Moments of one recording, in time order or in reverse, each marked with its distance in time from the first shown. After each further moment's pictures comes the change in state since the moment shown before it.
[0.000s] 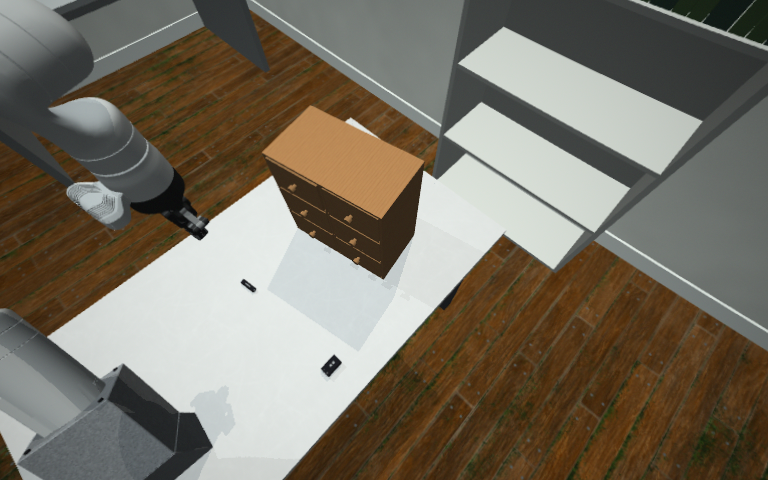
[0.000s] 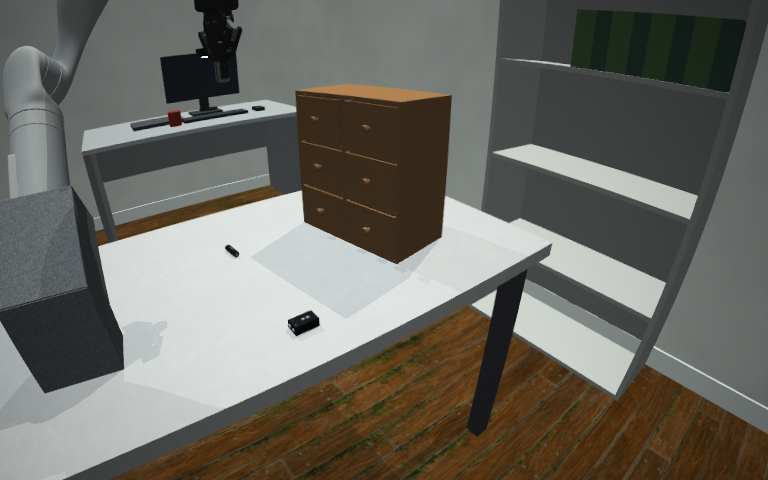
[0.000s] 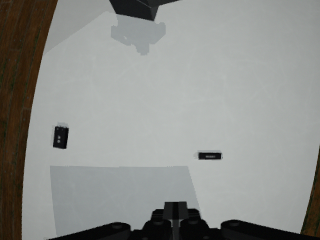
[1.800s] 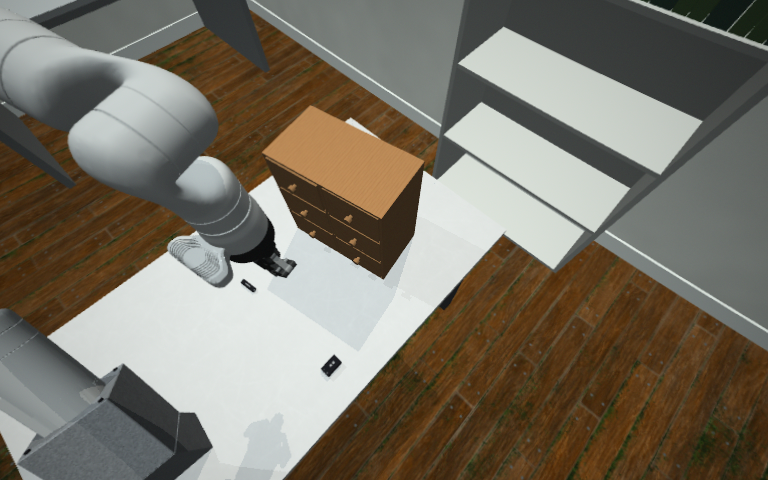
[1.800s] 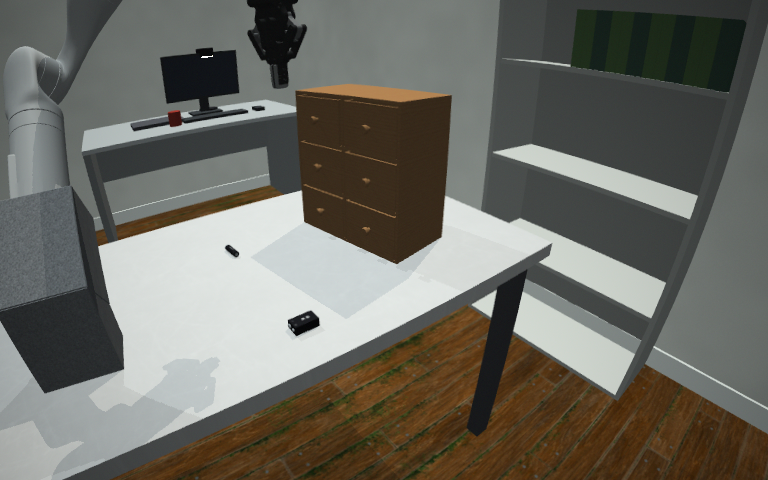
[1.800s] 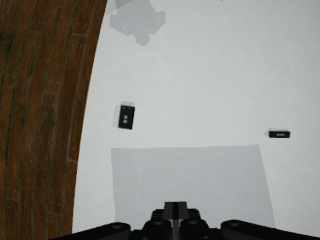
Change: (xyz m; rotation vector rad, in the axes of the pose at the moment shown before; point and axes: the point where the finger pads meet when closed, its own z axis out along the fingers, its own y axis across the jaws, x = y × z) arm -0.020 -0.152 0.008 0.000 -0.050 -0.003
